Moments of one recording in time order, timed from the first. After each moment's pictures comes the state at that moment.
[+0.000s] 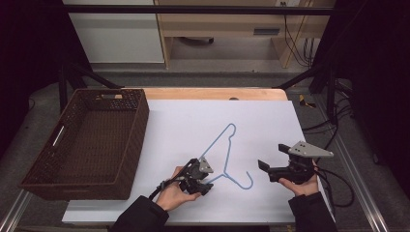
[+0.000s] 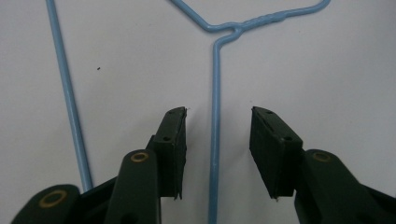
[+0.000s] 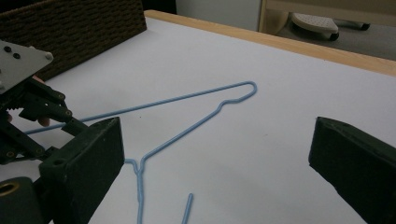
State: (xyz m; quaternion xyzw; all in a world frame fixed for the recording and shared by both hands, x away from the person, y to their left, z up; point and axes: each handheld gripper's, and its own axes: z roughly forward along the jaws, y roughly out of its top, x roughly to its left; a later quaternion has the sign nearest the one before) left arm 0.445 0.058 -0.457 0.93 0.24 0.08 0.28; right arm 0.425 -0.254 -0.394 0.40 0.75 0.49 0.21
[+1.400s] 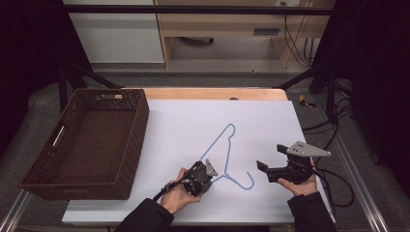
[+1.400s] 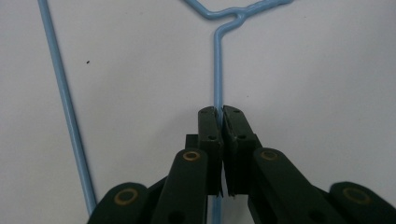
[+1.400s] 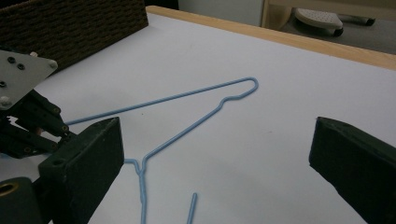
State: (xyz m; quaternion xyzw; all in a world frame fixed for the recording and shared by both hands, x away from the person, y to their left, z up) left arm 0.438 0.045 -0.459 0.93 0.24 0.10 0.25; right arm 0.427 -0.252 -0.396 0.40 0.75 0.49 0.21
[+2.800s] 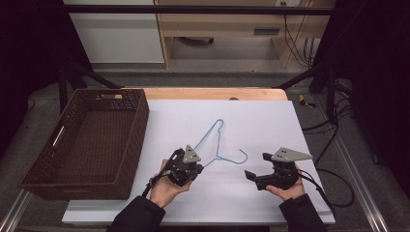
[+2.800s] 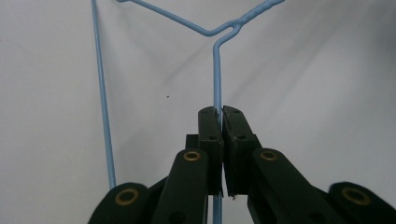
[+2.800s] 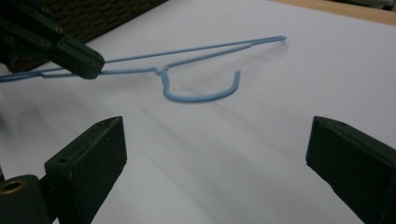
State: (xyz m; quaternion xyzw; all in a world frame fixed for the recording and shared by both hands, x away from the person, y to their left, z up) left arm 0.442 0.088 -0.412 0.88 0.30 0.13 0.35; right arm 0.426 -0.225 -0.420 0.37 0.78 0.47 0.16
